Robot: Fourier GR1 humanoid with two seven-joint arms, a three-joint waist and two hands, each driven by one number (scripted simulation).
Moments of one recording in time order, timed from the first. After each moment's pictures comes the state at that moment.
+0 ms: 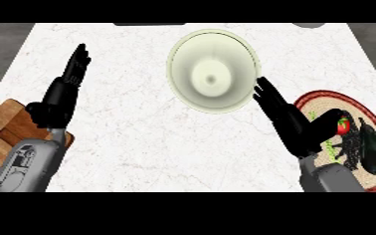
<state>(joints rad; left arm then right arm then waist) -0.29 0.37 -0.10 -1.34 0.09 0.15 -0.17 -0.17 -0.34 0.33 -1.51 -0.47 -0.06 0.06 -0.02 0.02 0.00</state>
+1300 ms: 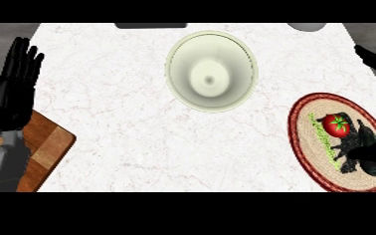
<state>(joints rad) -0.24 0.41 0.12 -1.45 0.26 0.12 -0.07 -0.13 -0.95 0.08 -1.78 -0.10 0.12 0.11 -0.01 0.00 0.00</state>
